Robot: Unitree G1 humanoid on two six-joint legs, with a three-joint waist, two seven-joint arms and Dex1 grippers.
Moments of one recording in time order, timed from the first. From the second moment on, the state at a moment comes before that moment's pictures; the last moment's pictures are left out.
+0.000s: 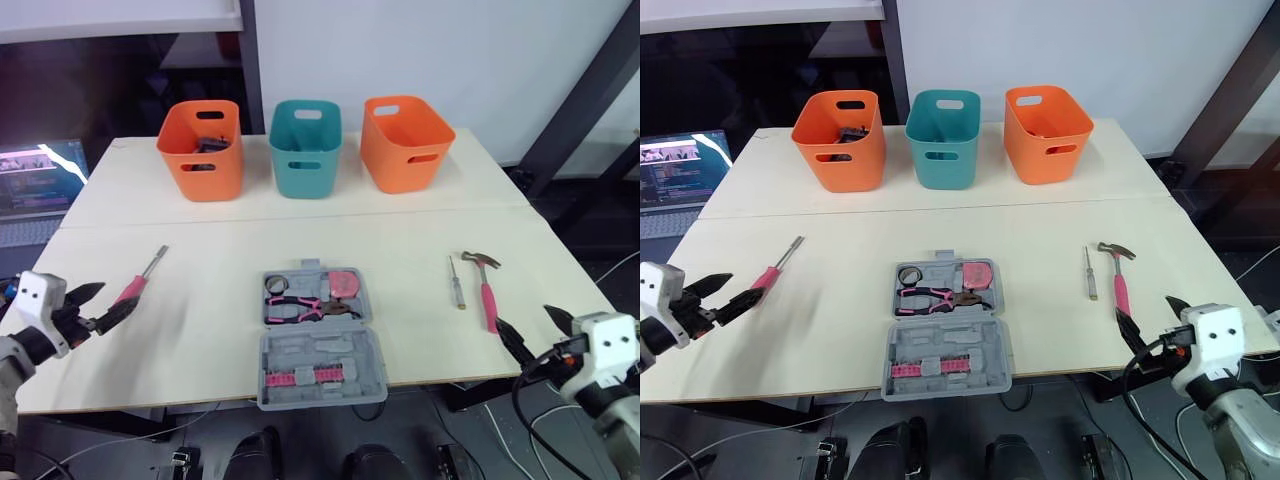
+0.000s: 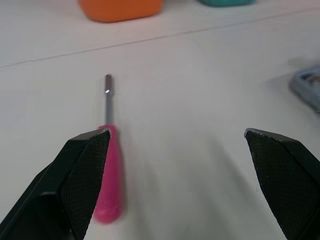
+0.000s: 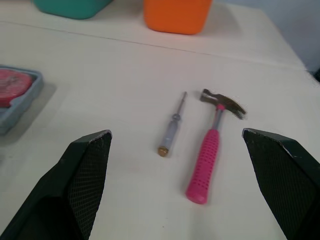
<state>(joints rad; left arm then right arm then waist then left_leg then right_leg) -0.09 0.78 0.48 0.37 -0.48 0.20 -0.99 0.35 -0.45 -0.53 -0.51 0.40 0.41 0.54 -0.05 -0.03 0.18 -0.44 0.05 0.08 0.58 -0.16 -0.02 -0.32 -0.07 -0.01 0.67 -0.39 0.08</state>
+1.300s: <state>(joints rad) -0.19 0.83 0.02 -0.07 -0.34 0.24 -1.12 -0.17 -0.89 0.07 -0.23 0.25 0.32 0.93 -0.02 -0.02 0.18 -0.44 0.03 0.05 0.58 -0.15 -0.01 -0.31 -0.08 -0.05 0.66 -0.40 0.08</state>
